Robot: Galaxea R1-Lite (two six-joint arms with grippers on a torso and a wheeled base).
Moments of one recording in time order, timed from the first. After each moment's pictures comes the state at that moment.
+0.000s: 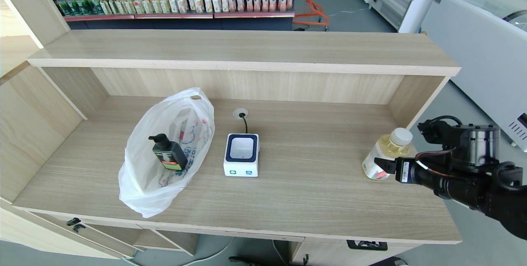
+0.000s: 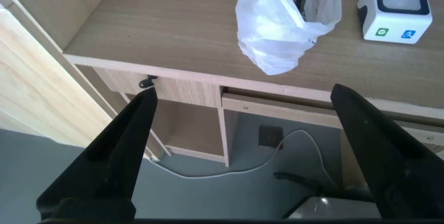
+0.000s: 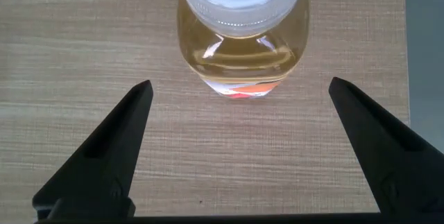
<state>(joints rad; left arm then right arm) 0.00 0.00 0.00 0.05 0.13 0.01 0.17 1.74 -0.54 -0.76 -0.12 0.11</state>
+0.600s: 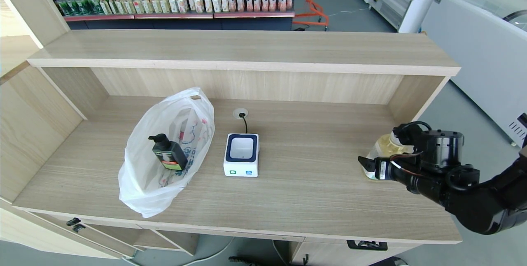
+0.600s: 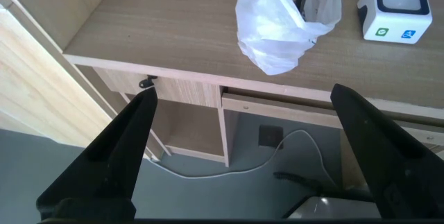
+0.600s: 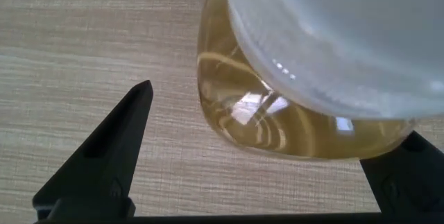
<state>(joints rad) 0.00 0.00 0.00 0.05 0.13 0.01 0.19 1.95 -0.59 -0.98 -0.11 0.06</state>
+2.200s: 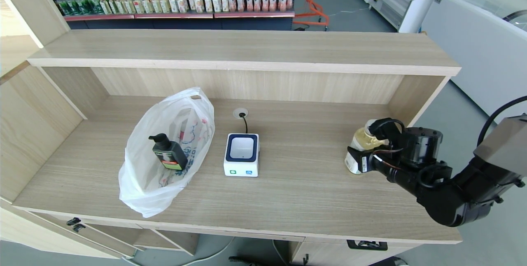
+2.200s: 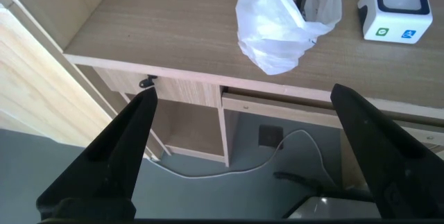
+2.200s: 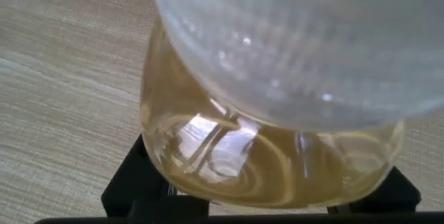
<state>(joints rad) 0.00 0.00 0.00 0.05 0.13 0.01 0.22 2.10 -0.69 -1.19 -0.05 -0.16</state>
